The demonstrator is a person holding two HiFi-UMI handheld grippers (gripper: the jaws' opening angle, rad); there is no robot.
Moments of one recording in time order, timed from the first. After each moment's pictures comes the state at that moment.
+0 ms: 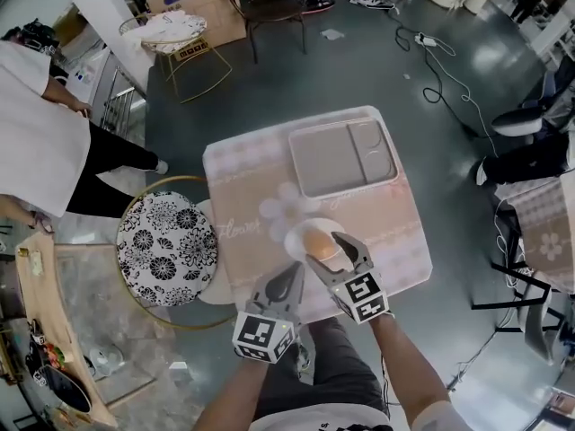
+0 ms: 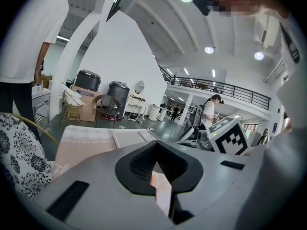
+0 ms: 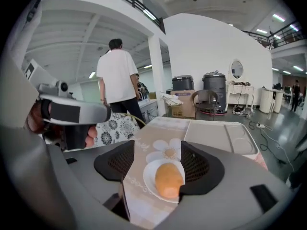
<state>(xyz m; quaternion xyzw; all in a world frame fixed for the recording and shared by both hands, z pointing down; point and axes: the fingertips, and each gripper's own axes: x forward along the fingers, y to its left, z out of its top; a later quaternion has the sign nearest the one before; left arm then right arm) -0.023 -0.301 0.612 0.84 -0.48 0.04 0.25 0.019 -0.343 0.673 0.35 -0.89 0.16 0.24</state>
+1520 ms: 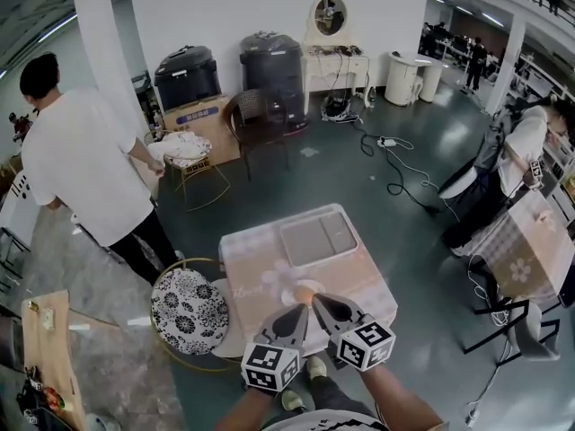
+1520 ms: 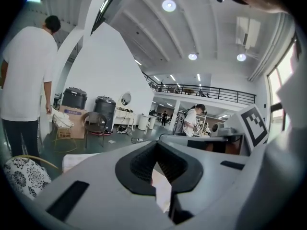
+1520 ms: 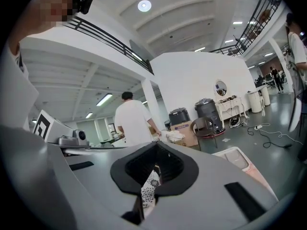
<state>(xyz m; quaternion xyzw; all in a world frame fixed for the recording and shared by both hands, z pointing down) 0.000 -0.218 0.410 0.88 -0.44 0.02 0.18 0.028 -0.240 0.409 0.41 -0.90 0.17 0.01</state>
